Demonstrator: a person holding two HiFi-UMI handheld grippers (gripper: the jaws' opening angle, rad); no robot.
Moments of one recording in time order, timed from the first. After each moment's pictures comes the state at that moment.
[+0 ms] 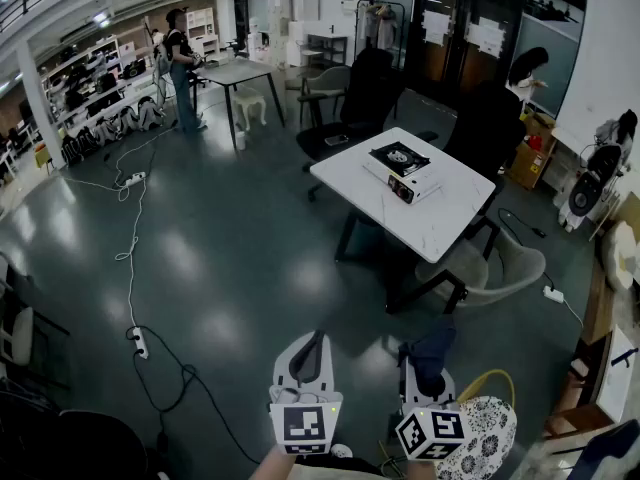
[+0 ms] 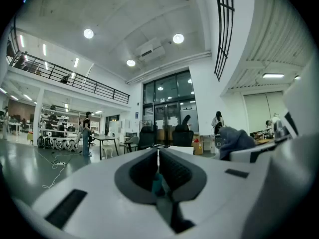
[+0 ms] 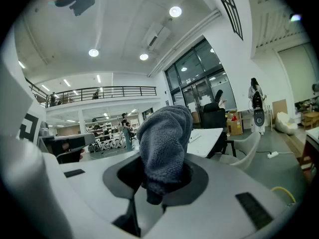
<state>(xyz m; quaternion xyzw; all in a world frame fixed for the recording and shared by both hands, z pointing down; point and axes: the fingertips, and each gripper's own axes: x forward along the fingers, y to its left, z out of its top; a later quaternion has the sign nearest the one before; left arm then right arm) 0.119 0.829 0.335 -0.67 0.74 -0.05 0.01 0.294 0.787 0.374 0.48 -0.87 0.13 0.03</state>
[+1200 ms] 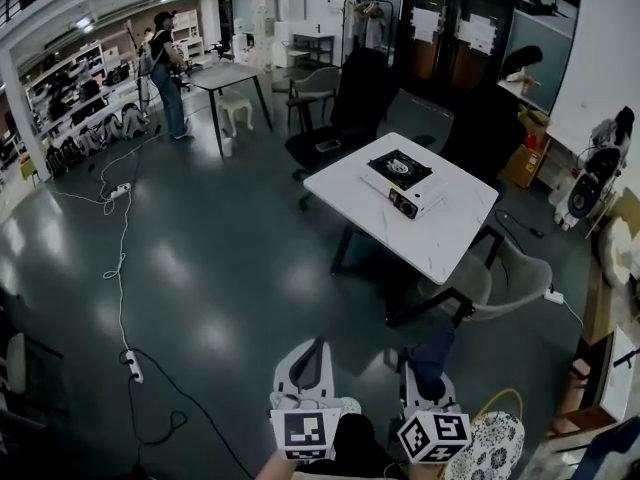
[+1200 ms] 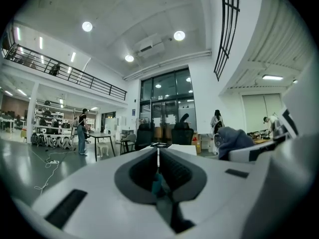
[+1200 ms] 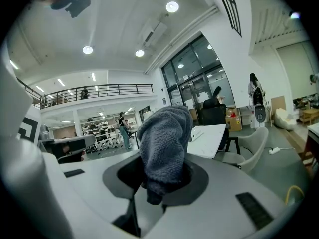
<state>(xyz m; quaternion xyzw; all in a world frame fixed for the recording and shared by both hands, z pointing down) 0.055 0.742 0.355 -0.69 0.72 -0.05 -0.01 0.231 0.707 0.391 0.49 -0.85 0.15 0.04</state>
